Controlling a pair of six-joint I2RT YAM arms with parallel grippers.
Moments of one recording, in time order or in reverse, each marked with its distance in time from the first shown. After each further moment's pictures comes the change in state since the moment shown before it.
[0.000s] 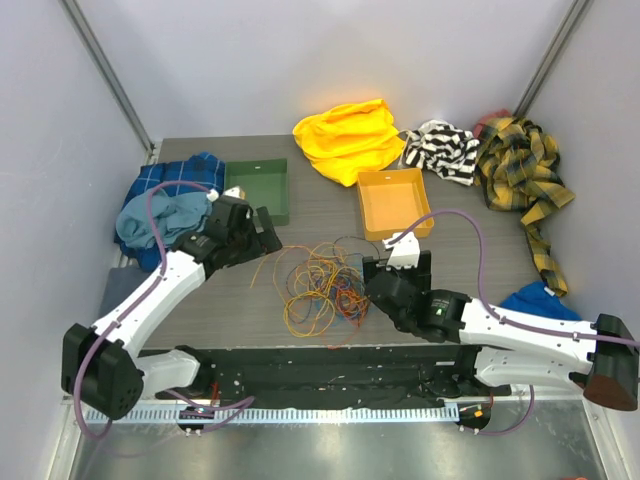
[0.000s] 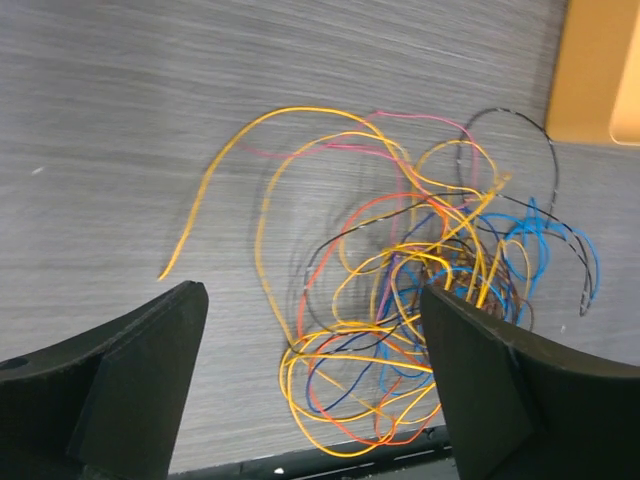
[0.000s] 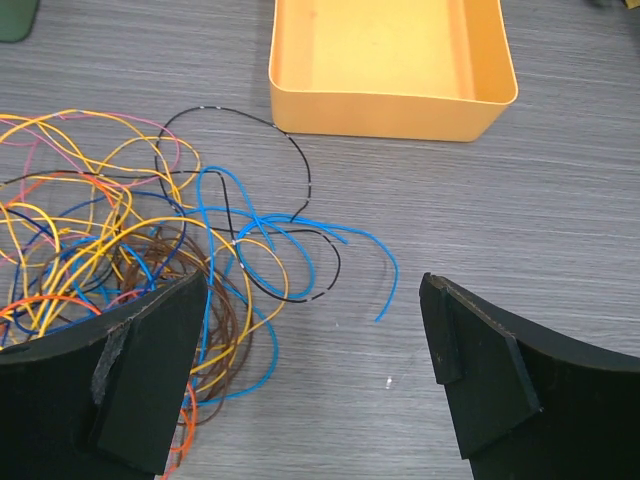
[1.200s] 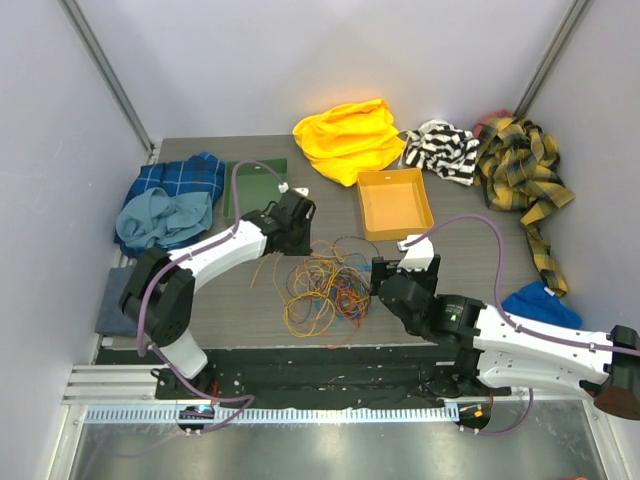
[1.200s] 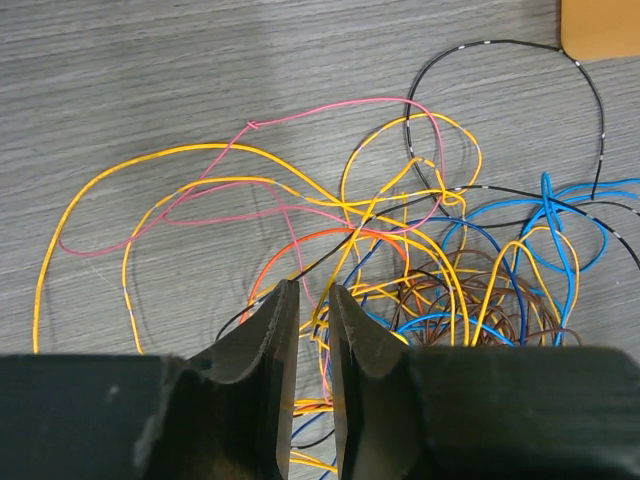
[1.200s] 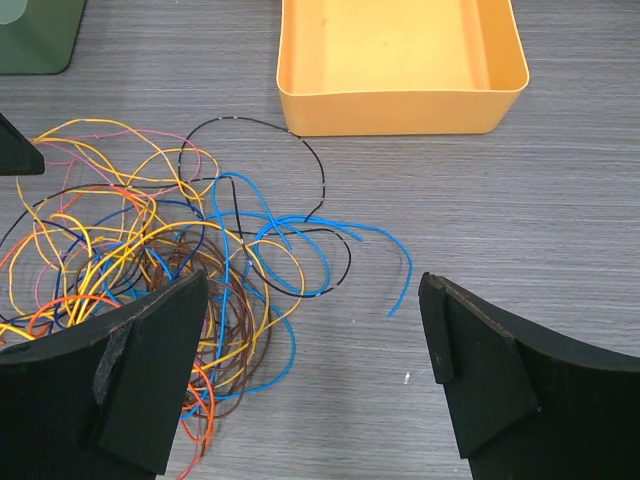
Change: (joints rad) left arm -0.214 0.477 0.225 0.128 -0.003 0.150; right arm 0.000 -0.112 -0.048 0.018 -0.026 0.050
